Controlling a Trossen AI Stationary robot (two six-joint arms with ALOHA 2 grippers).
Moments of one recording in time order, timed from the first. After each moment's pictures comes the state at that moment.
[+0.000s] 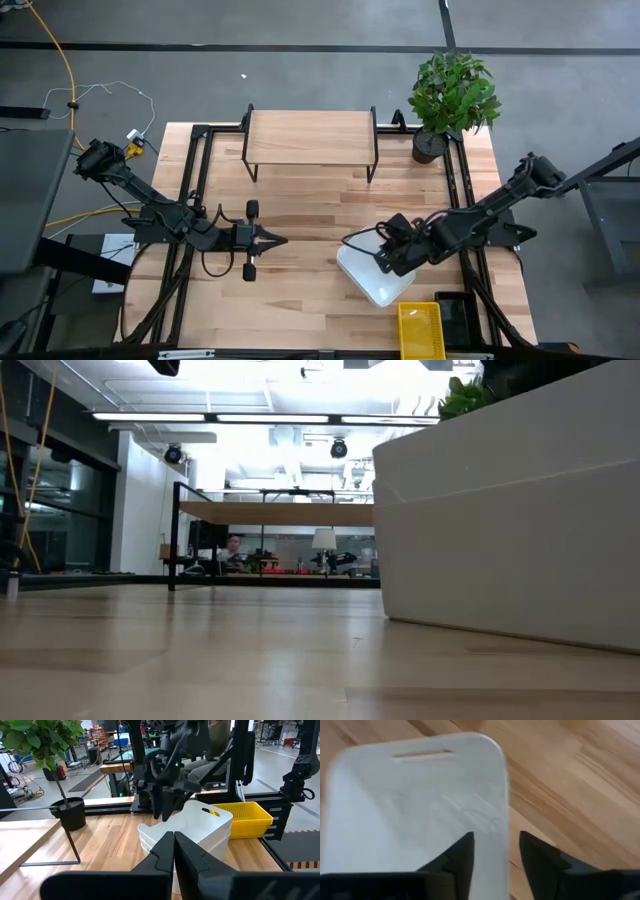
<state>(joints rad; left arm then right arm) -0.45 1.11 0.60 0.37 -0.61 0.01 0.52 1.40 1.00 -0.84 0.41 1.33</state>
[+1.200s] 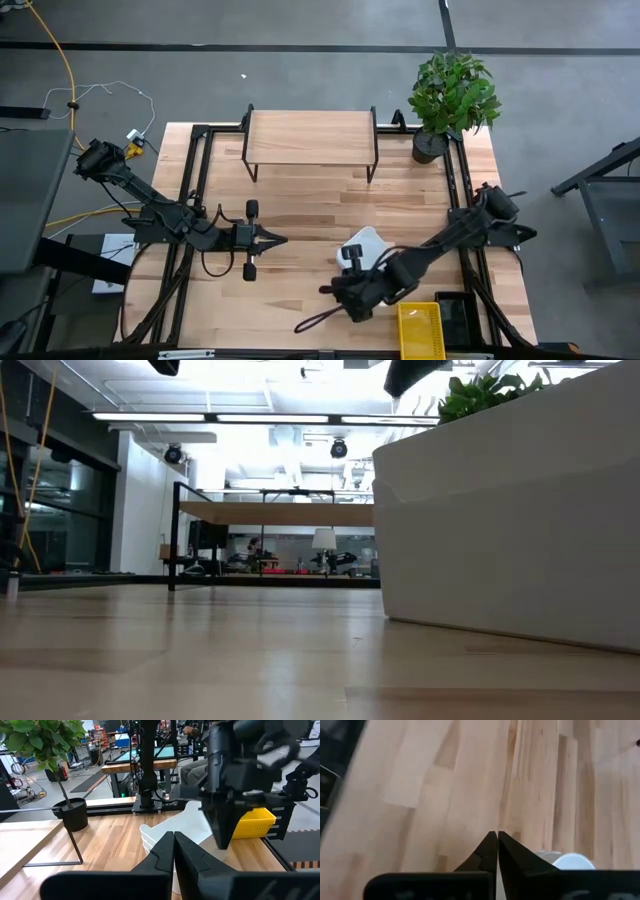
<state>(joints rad) -0.45 1.11 0.60 0.37 -0.61 0.02 0.57 1.89 1.59 -0.78 0.38 0.23</state>
